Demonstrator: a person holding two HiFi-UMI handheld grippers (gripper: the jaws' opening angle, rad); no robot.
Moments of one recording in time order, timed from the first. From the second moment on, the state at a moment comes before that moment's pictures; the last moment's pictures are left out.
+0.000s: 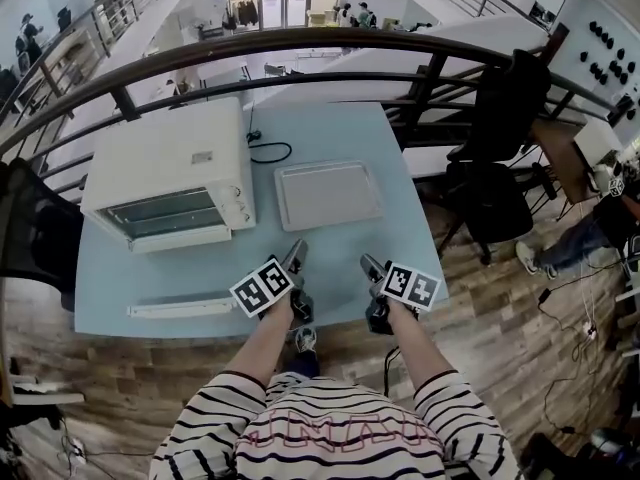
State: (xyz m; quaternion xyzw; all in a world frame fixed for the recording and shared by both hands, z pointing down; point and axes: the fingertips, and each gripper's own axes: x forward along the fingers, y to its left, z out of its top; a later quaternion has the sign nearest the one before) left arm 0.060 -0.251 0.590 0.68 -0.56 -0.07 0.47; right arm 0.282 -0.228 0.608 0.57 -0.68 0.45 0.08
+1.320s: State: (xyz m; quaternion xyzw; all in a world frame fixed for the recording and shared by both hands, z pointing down) left arm -0.187 -0.053 0.489 0.76 -0.63 0.06 0.14; right arm -0.023 -0.095 0.504 0.47 -0.85 0.25 0.06
